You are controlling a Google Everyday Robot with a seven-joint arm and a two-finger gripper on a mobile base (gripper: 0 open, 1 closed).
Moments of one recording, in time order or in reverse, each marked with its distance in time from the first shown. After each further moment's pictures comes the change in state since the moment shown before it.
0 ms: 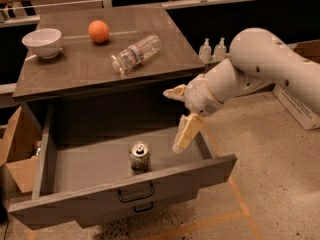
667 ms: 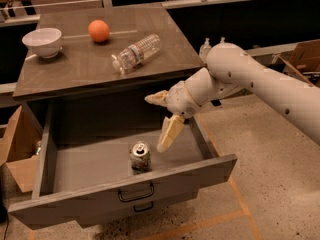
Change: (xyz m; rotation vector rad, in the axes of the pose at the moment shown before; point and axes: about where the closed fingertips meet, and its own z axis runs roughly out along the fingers) arm -0.008 -0.023 0.063 -0.103 -0.134 -0.042
